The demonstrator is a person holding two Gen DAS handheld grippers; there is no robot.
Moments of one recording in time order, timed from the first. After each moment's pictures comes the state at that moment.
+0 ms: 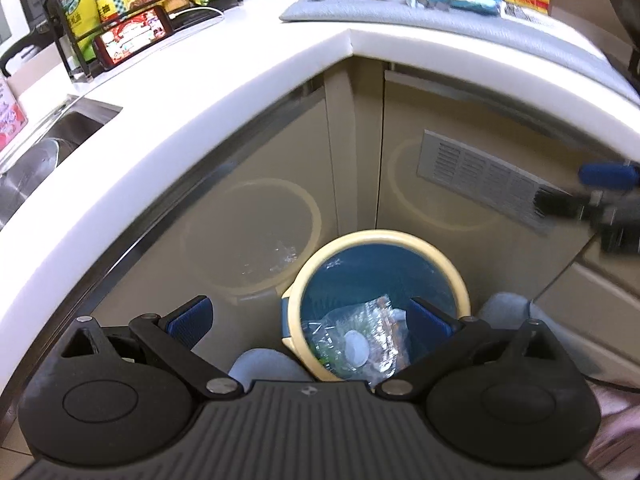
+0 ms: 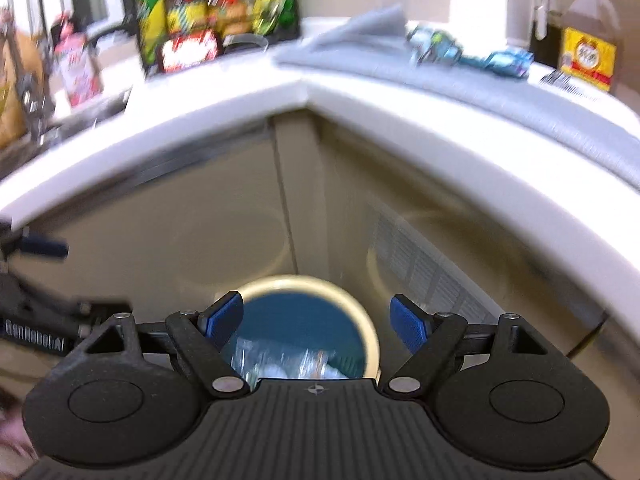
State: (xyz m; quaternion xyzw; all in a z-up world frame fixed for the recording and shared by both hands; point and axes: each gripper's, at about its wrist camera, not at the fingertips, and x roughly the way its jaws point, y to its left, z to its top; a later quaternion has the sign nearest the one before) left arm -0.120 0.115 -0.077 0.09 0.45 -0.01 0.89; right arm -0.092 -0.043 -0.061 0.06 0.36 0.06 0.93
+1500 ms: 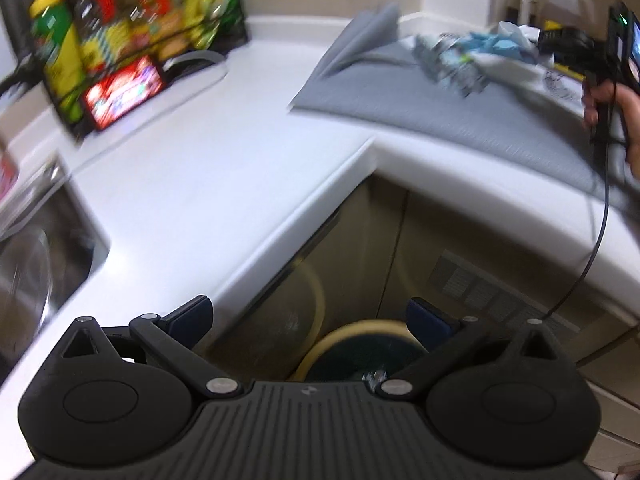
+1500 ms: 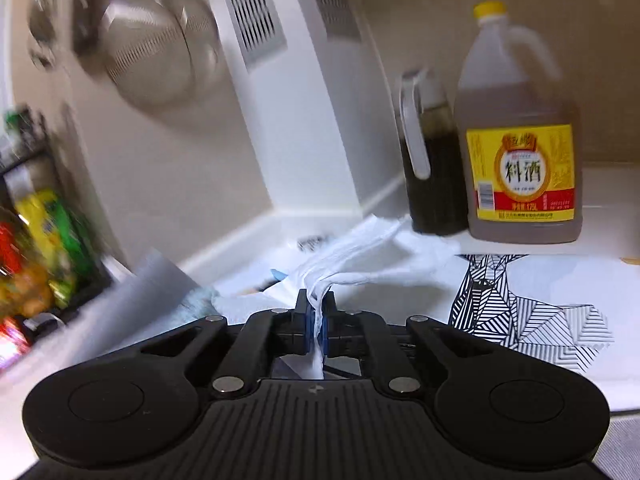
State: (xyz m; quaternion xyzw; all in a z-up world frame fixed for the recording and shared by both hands) left arm 0.010 0.095 -0.004 0.08 0.44 -0.01 0.90; right arm 0.189 -0.266 -0.033 0.21 0.16 -0.07 0.96
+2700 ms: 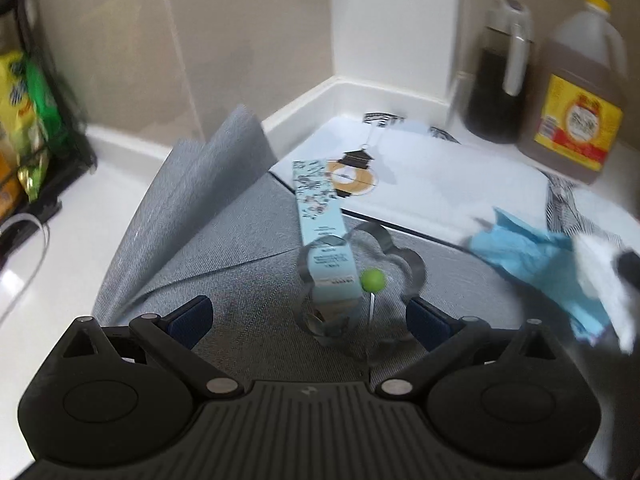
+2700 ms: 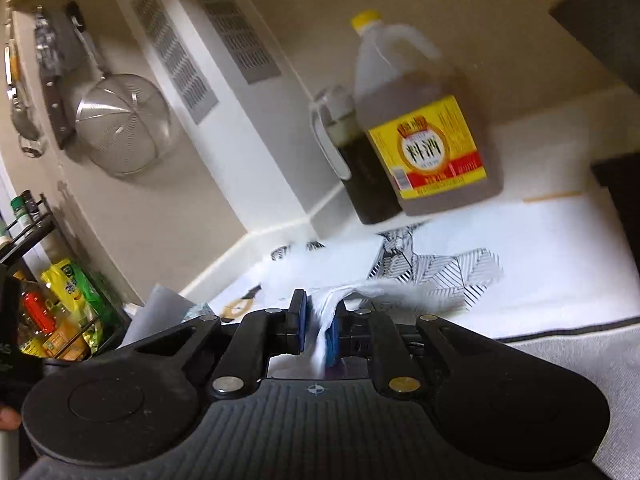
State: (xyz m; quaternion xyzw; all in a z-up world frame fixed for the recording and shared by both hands) left arm 0.298 -0.088 -0.008 0.08 0.41 -0.06 0.91; right arm 0.123 -0.320 -0.053 0.31 0.14 -0.11 0.93
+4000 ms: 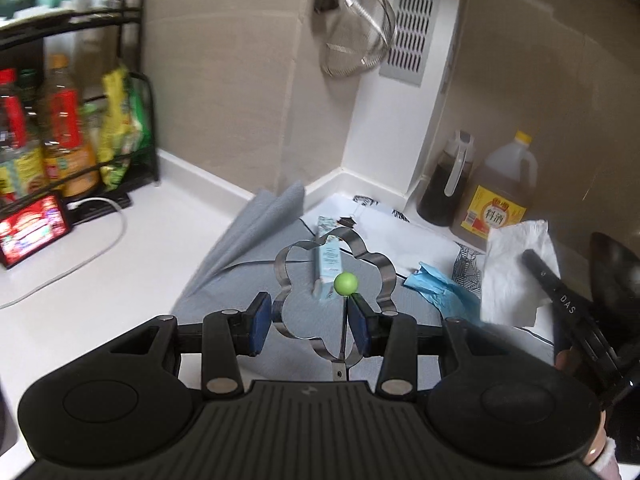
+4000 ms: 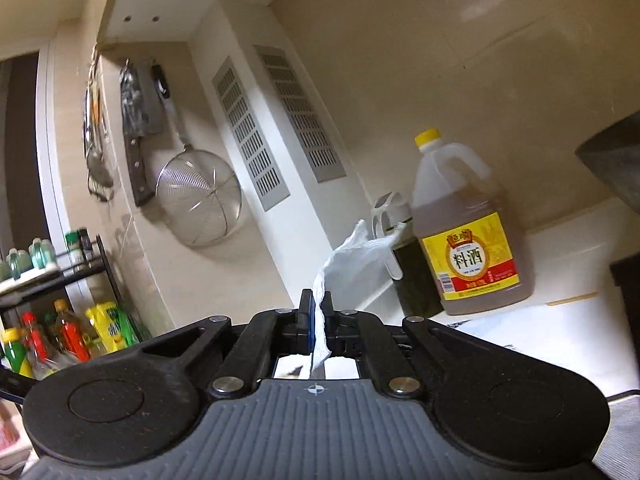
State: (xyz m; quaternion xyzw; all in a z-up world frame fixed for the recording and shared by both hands) left arm 0.111 0.025 0.114 -0.03 0.32 -0.10 0.94; right arm 0.071 -0.289 -0.014 0.24 0.00 -0.07 0.97
